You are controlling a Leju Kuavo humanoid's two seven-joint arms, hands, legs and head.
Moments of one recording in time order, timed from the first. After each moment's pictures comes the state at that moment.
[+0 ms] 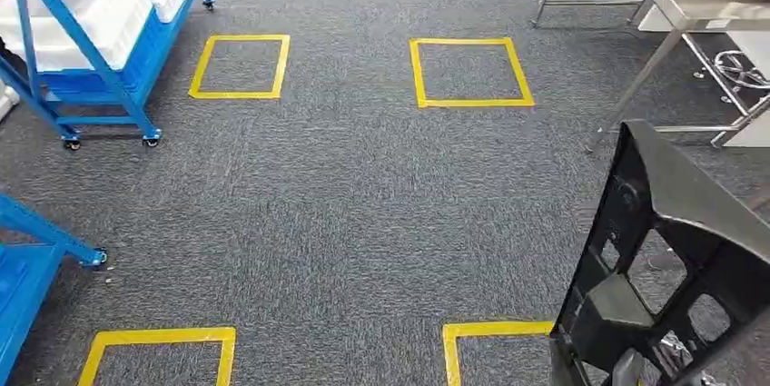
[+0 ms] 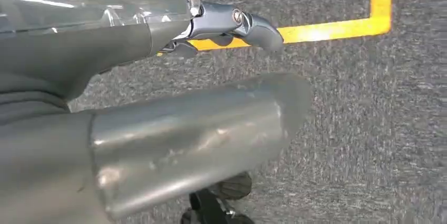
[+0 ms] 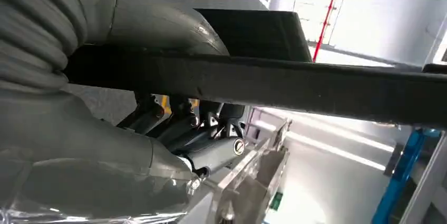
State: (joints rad) left arm -0.05 -0.11 1.43 -0.33 -1.22 -0.02 -0.44; right arm 0.52 0.35 -0.27 -2.15 0.25 -0.03 -0.62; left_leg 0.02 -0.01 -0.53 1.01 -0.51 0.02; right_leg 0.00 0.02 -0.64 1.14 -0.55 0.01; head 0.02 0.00
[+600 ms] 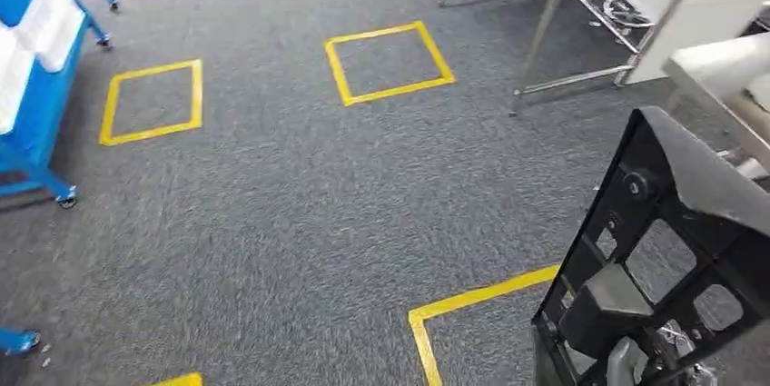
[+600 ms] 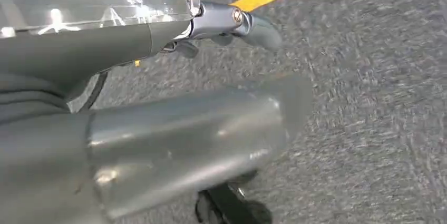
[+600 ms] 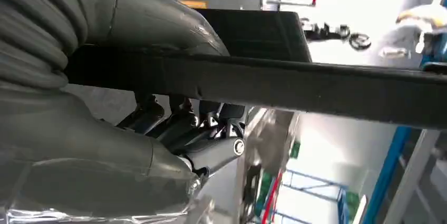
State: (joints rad) left arm -0.05 -0.14 1.41 -0.35 -1.27 -0.02 -0.42; right arm 0.49 0.36 -0.25 -2.13 0.19 0.03 -0.61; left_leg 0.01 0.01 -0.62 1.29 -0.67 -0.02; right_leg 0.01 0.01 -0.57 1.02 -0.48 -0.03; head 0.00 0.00
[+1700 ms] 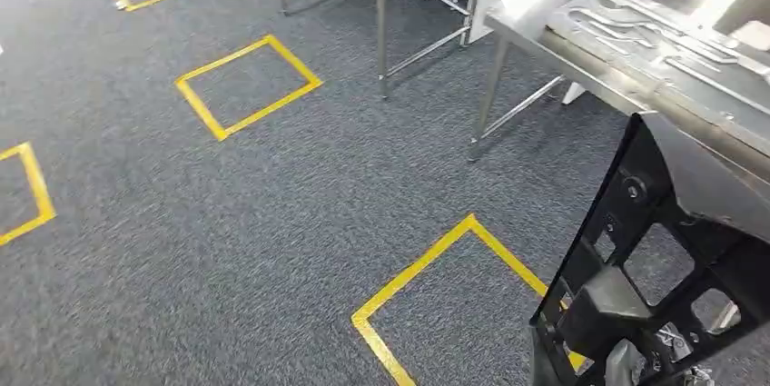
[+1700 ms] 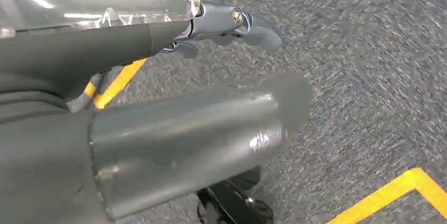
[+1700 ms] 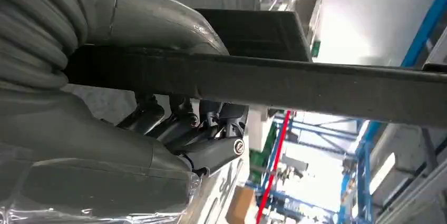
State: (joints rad) left arm -0.05 -0.14 1.41 -0.34 -1.27 -0.02 -0.43; right arm 0.49 0.36 -0.26 -2.12 0.19 0.04 -0.62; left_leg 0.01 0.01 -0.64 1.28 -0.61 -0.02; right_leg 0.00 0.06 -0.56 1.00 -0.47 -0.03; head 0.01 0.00
